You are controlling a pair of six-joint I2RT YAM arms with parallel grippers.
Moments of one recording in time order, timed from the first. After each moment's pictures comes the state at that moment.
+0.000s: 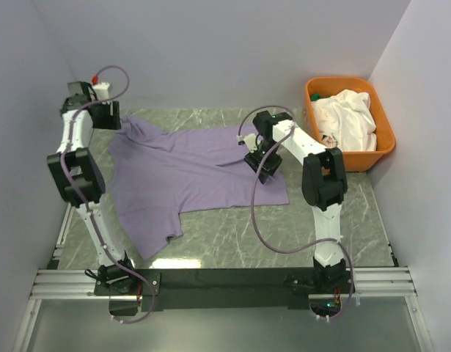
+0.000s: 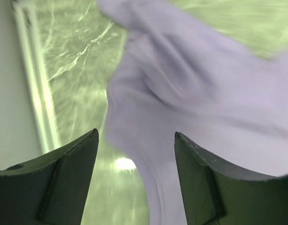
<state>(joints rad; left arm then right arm) 0.28 2.25 2.06 -0.64 0.25 0.27 0.36 2.20 1.87 -1.21 -0.17 -0.45</state>
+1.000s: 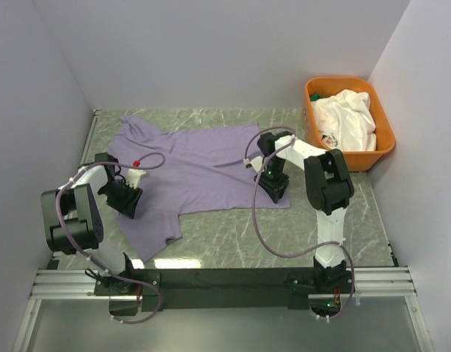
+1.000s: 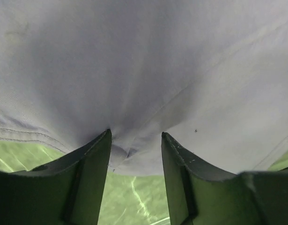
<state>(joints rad) 0.23 1.62 0.94 -0.83 0.25 0.73 0.36 2.10 1.52 -1.12 -0.11 -0.46</state>
